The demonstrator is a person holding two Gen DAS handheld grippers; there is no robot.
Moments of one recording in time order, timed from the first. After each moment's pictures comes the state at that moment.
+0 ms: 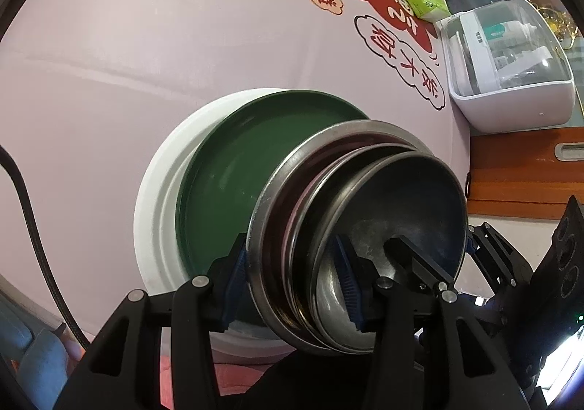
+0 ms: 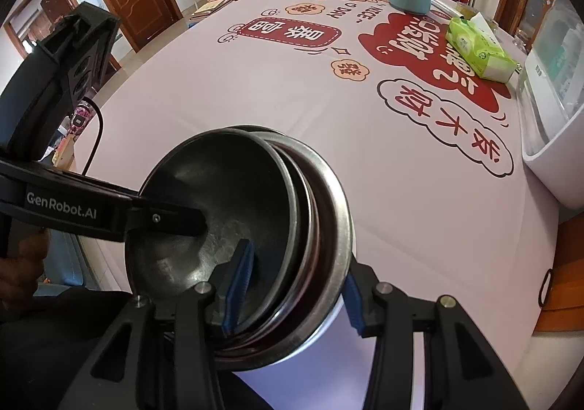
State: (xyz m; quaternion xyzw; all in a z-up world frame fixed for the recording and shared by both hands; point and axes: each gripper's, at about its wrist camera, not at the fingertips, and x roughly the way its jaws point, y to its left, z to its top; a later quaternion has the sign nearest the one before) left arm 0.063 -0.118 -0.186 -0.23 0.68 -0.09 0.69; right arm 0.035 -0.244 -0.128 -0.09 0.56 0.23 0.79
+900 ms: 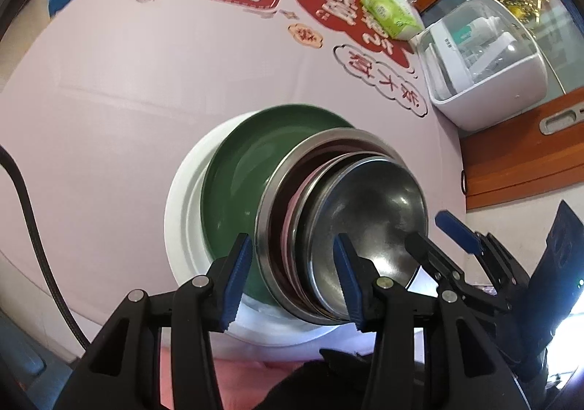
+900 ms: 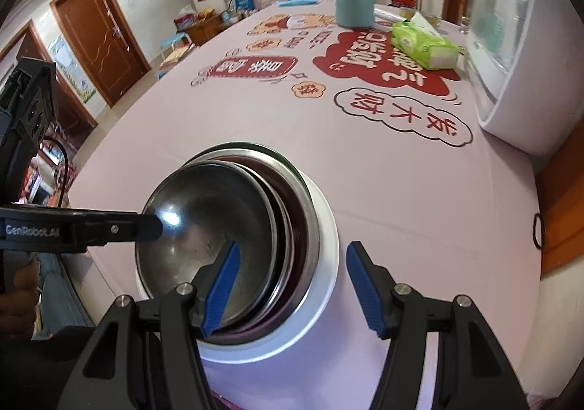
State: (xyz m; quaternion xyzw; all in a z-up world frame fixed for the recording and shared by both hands) left arm 0.021 -0.111 -0.148 -0.18 0.60 -0.09 0.77; right arm -0.011 -0.271 -0.112 -0.01 0.50 0.16 0.85
